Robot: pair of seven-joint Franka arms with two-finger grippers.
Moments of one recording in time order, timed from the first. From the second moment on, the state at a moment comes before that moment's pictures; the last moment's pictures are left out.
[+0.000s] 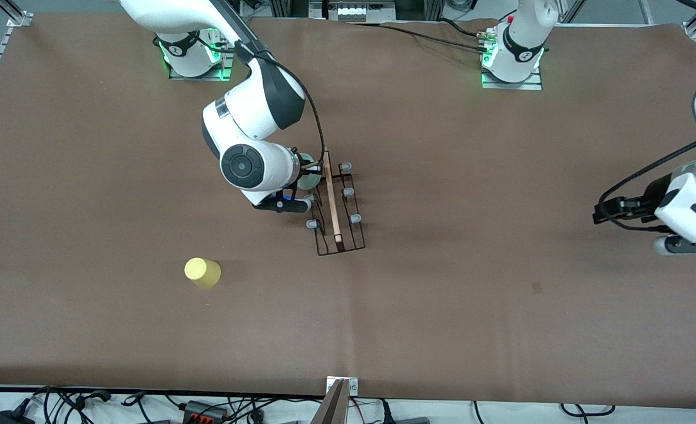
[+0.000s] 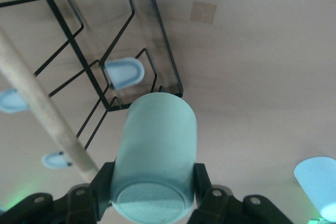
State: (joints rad) left arm -0.11 0.32 0.16 -1.40 -0.07 1.68 0.01; right arm 0.54 0.57 0.05 -1.49 0.31 1.76 0.58
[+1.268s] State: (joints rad) left arm 0.04 0.13 0.02 -1.64 0.03 1.84 0.03; right arm 0.31 0.71 -0.15 -1.43 0.09 2.10 0.54
